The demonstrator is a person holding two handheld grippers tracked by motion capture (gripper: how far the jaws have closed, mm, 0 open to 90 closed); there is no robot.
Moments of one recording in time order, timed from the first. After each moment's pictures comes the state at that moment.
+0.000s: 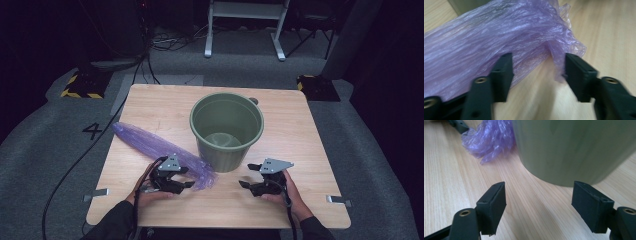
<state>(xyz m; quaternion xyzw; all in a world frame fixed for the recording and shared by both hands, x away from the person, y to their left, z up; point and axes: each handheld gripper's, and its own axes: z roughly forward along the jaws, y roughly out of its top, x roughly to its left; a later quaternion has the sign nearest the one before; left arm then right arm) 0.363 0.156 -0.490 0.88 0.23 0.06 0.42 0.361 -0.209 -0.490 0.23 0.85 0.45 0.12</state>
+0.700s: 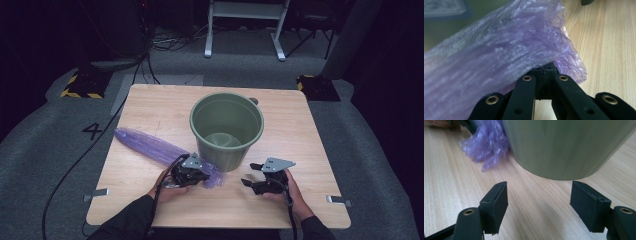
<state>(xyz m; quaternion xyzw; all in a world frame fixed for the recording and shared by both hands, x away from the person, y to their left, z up) 0.378 0.098 -0.497 0.89 0.20 0.04 0.41 0.364 -0.215 -0.493 0.25 0.85 0.44 0.13</state>
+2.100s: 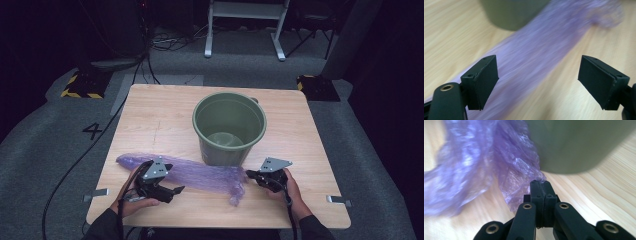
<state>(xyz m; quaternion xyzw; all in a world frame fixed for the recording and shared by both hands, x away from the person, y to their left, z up) 0.324 0.196 -0.453 0.86 0.26 0.13 0.41 0.370 -0.218 -0.498 0.24 0.87 0.40 0.15</state>
